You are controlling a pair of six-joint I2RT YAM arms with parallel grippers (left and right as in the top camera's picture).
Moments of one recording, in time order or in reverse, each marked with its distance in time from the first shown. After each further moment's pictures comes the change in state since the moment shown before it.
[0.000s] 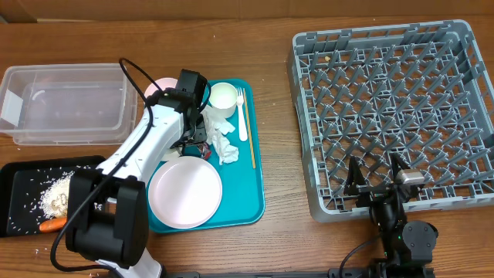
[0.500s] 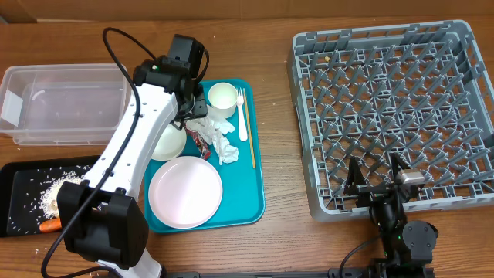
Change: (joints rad) left arm 0.000 -0.003 0.321 -0.211 0.065 0.004; right arm 0.000 0.000 0.000 0.000 0.000 0.000
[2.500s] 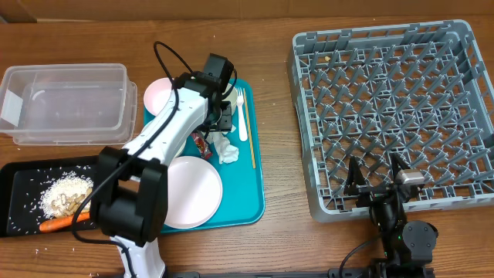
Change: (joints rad) left arm -0.104 0.169 -0.096 0.180 0.061 0.061; right arm 0.000 0.000 0.000 0.000 0.000 0.000
